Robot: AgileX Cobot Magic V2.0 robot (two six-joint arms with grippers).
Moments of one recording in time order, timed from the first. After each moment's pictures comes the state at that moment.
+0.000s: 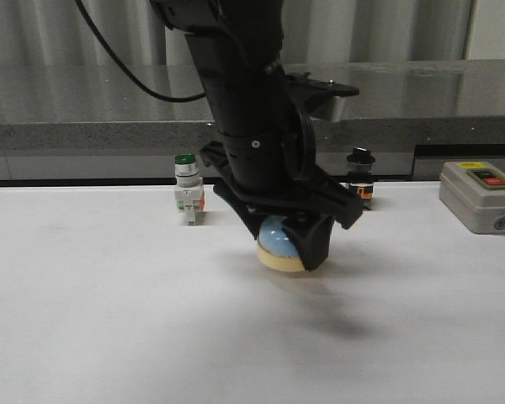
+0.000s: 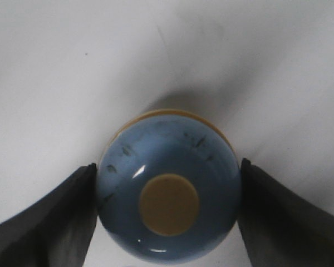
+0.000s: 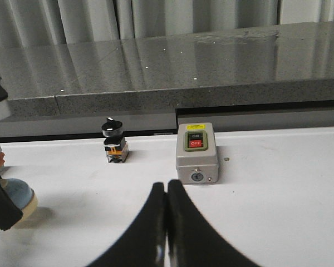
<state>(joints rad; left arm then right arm) -0.78 2.09 -1.58 0.06 0.74 -0.02 0.09 -0.01 0.03 -0.05 0.08 0.17</state>
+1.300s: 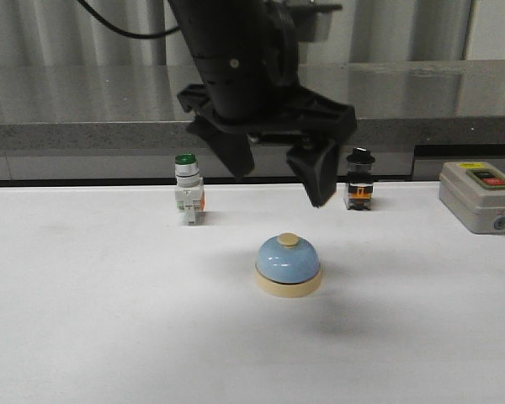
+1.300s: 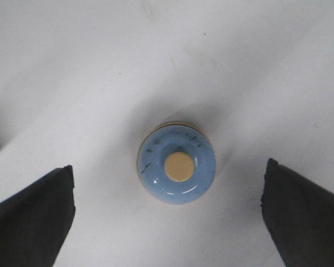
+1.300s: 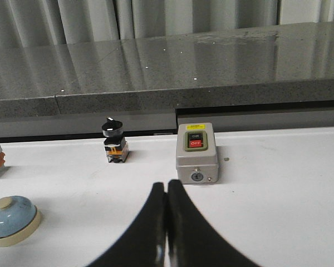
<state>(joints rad) -0.74 1.92 -1.55 0.01 0.78 -0.04 0.09 -0.01 0.03 -0.05 0.08 0.17</state>
